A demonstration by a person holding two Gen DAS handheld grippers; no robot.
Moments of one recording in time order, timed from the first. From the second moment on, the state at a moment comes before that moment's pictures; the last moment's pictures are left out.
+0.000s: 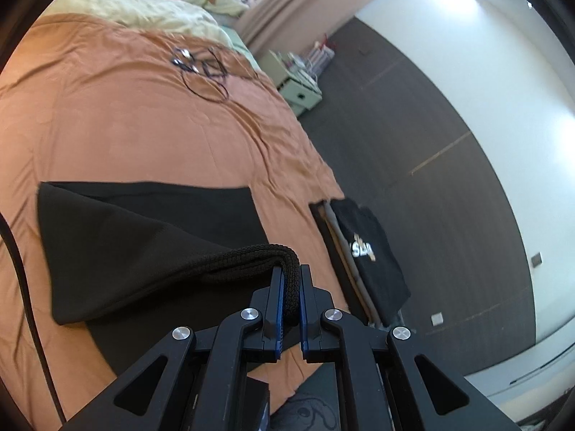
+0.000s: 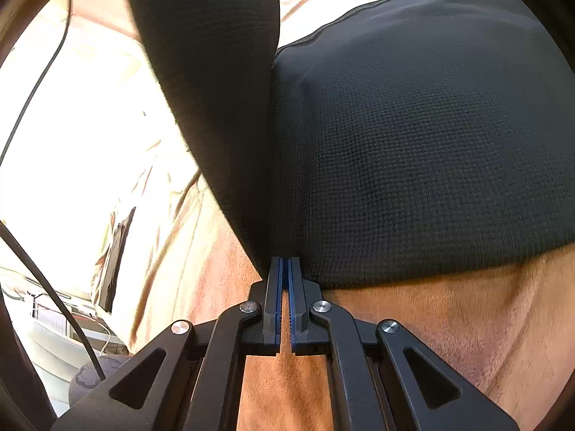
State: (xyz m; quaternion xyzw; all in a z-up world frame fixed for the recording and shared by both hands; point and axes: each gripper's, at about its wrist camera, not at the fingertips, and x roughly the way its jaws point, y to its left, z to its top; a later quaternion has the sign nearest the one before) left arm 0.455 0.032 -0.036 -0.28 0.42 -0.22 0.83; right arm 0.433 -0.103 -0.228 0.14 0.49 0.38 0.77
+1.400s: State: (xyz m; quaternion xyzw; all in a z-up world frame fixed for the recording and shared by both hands) left arm 0.435 0.019 -0.129 -0.22 0.53 -0.16 0.81; right arm 0.442 -0.279 -0.115 0.05 0.48 0.26 0.84
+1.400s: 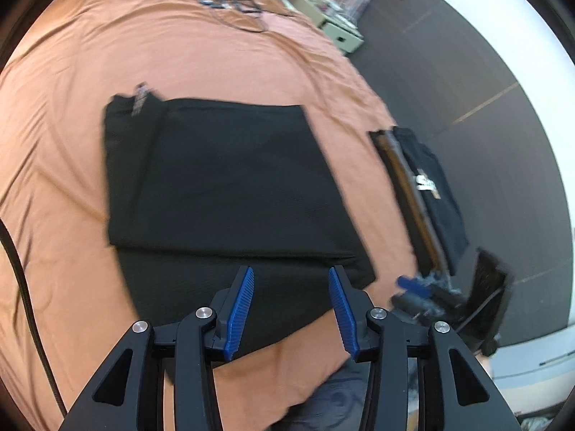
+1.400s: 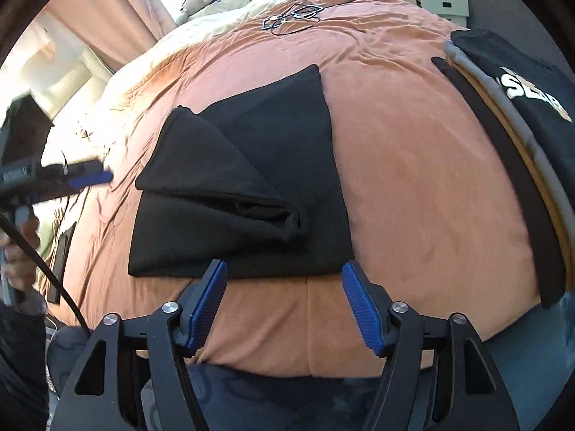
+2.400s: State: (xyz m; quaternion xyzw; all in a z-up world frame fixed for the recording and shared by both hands) left arm 0.430 0.076 -0.225 -0.23 0.56 -0.01 0.79; right arm 0.486 -0.134 -0.167 -0.27 0.44 0.30 0.80
